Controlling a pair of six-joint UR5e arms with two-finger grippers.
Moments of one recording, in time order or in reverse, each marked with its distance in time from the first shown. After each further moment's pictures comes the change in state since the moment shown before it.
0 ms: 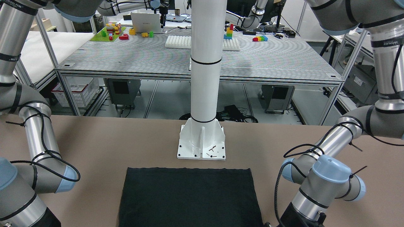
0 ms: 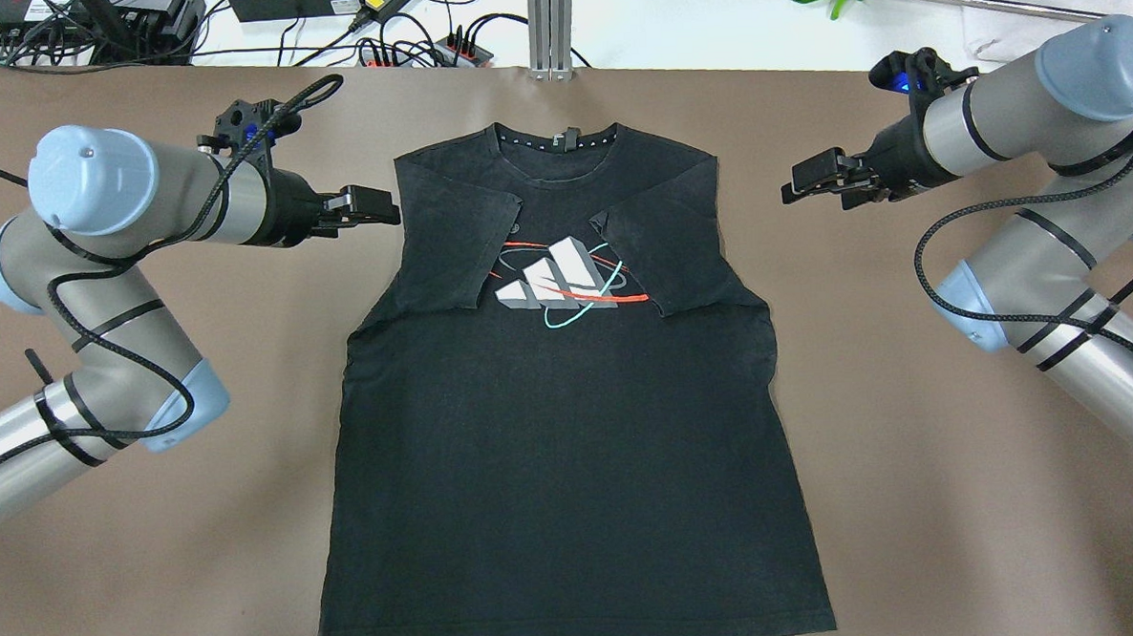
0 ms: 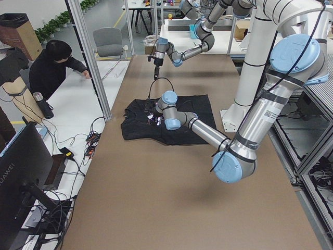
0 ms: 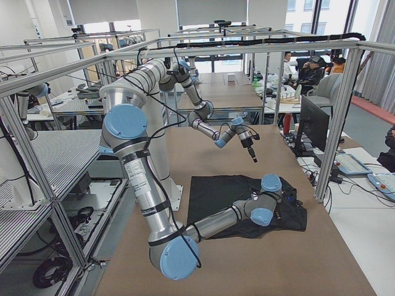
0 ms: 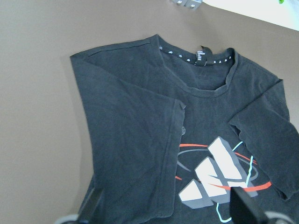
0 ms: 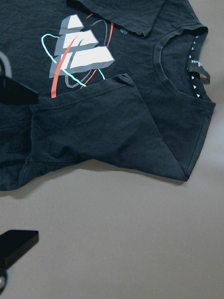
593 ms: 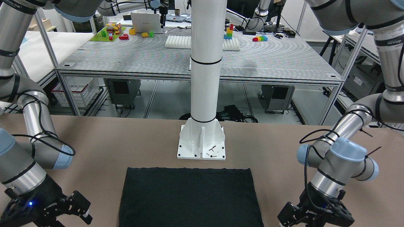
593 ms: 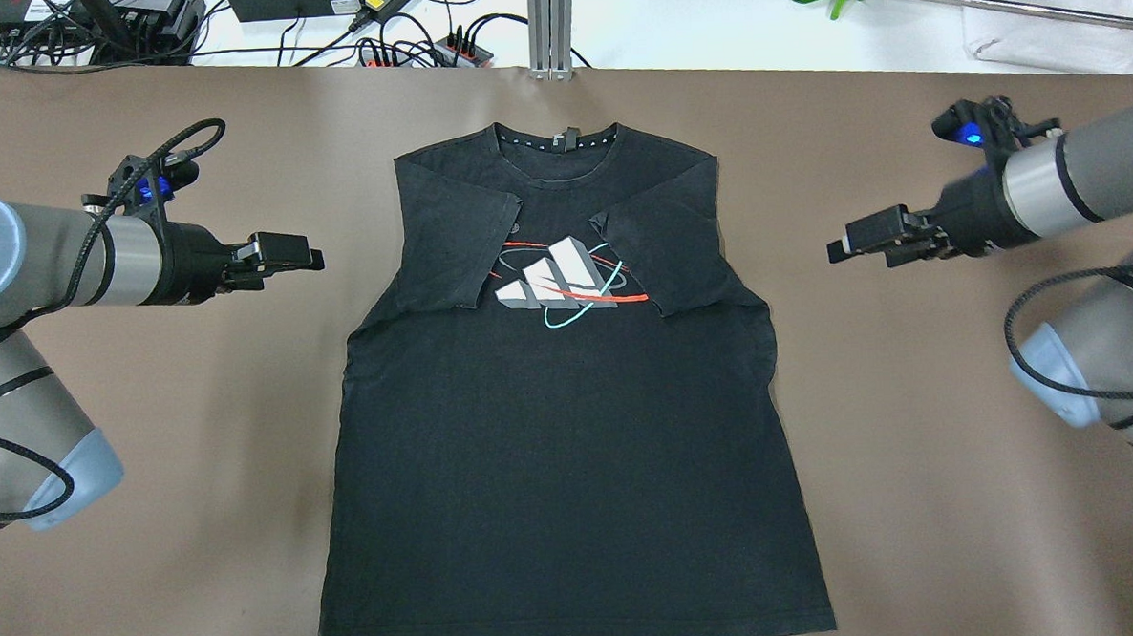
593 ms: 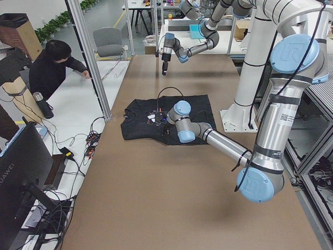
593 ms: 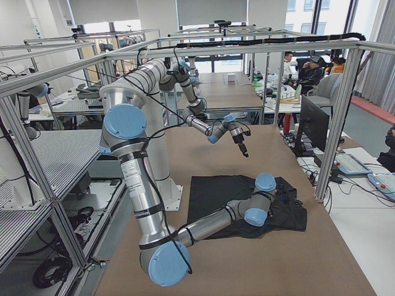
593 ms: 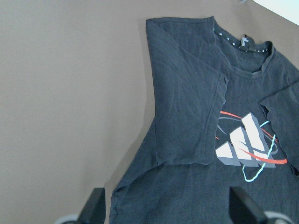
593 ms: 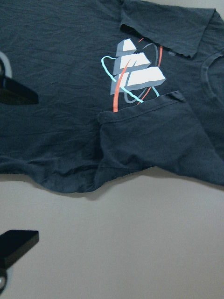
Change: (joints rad) left arm 0.007 0.222 -0.200 -0.016 -0.002 -0.101; right arm 0.001 -0.198 0.235 0.001 0.084 0.019
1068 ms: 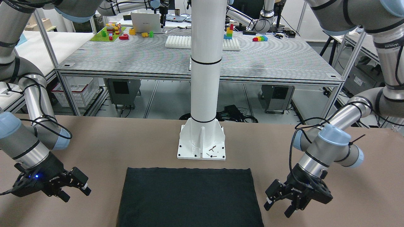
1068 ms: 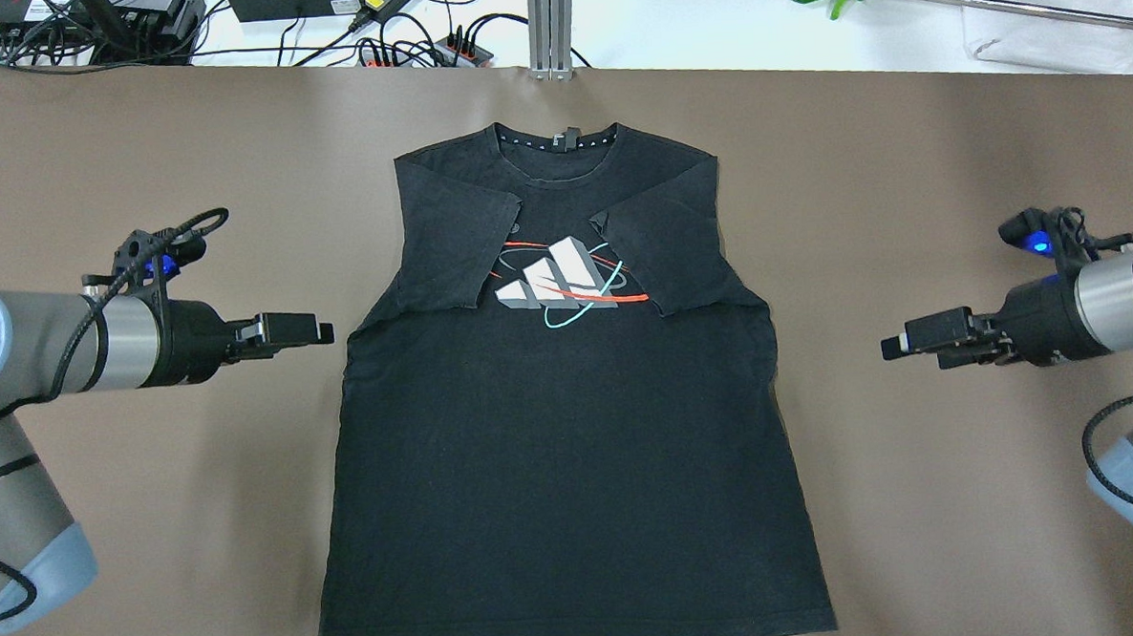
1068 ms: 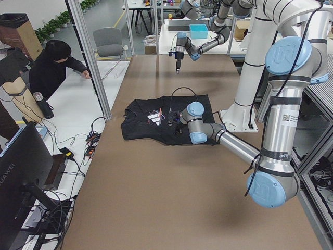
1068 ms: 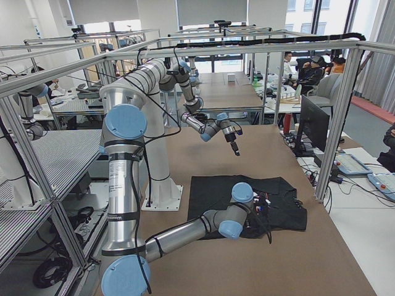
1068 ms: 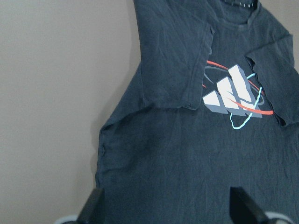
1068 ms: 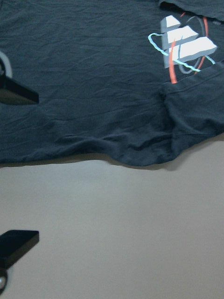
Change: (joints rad) left arm 0.123 0.107 -0.118 -0.035 0.055 -0.013; right arm -0.069 -0.246 0.121 0.135 0.000 0.151
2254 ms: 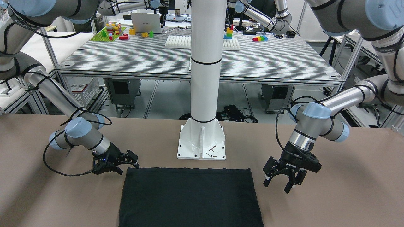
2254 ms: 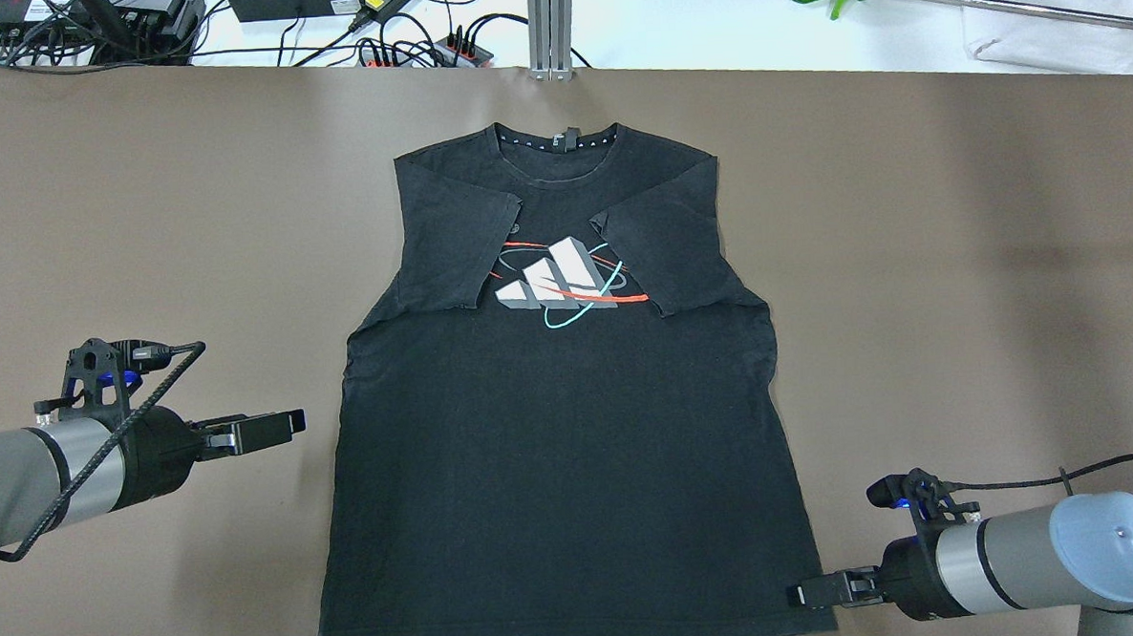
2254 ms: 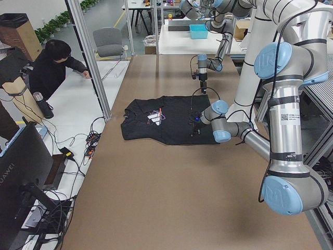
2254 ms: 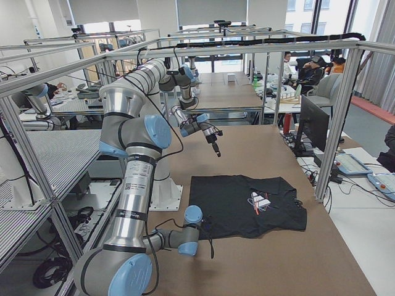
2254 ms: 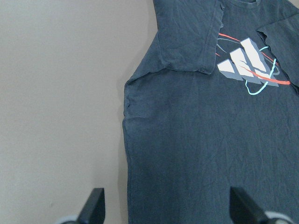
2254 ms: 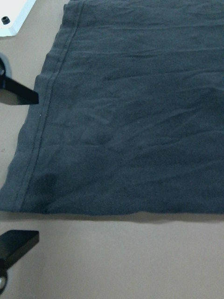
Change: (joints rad) left arm 0.227 0.200 -0.233 0.093 0.310 -0.002; right arm -0.598 -0.146 -0.006 0.266 -0.367 0.231
